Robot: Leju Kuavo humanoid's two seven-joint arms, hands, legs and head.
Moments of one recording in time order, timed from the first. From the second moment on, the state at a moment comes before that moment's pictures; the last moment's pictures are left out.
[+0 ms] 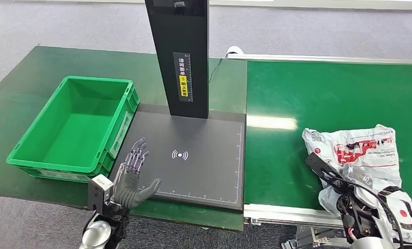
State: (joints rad) left arm -0.03 -0.14 -0.15 -1.32 -0.11 -0.16 -0.49; right arm -0.48 -0.24 -0.14 -0.57 1.21 0.05 0.24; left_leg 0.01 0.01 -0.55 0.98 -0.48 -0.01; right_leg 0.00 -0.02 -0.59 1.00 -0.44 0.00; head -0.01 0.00
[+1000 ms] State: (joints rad) left arm 0.00 -0.15 -0.13 -1.40 -0.06 -0.12 -0.58; right arm -0.36 -0.06 -0.16 -1.16 0.64 -0.36 -0.42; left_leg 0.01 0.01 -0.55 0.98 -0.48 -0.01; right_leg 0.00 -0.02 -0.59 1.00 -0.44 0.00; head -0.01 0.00
